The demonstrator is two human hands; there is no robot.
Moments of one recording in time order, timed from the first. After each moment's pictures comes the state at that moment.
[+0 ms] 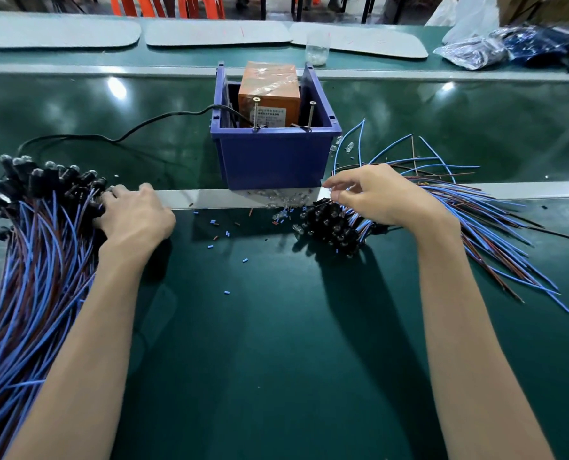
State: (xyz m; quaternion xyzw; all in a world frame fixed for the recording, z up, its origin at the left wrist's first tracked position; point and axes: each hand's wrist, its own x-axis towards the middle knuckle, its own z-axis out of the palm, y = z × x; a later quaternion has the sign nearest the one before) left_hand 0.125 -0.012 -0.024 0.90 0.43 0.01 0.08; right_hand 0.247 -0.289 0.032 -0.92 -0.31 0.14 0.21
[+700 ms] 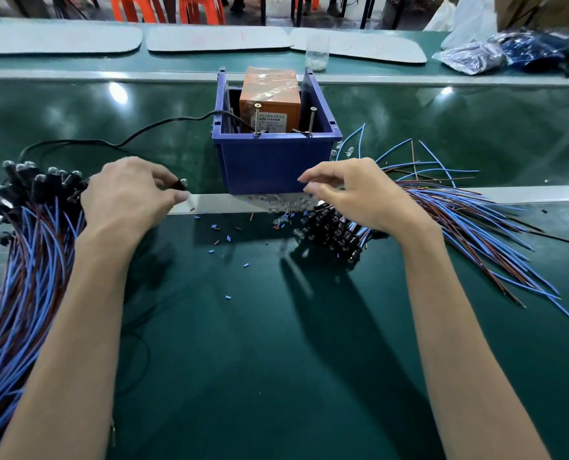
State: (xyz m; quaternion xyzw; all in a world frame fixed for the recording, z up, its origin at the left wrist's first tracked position) left_hand 0.115 -0.025 0.030 0.91 0.35 0.14 0.17; right_hand 0.231 -0.271 0.036 -0.87 -0.35 0.10 0.34
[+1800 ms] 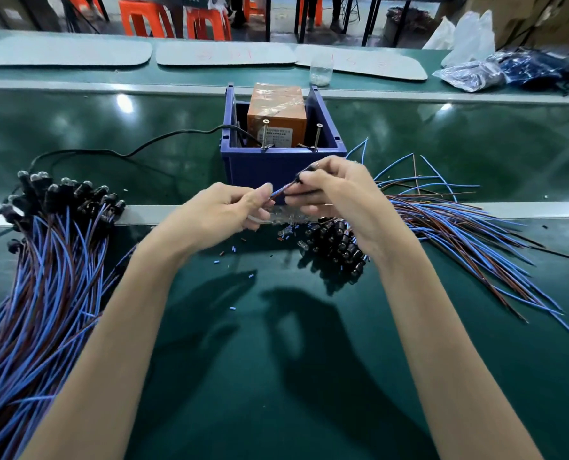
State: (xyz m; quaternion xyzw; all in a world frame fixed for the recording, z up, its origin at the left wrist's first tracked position) left_hand 0.127 -0.082 0.034 0.85 0.15 -0.02 0.51; right_hand 0.205 -0.243 0.054 -0.69 -0.15 0.24 0.67
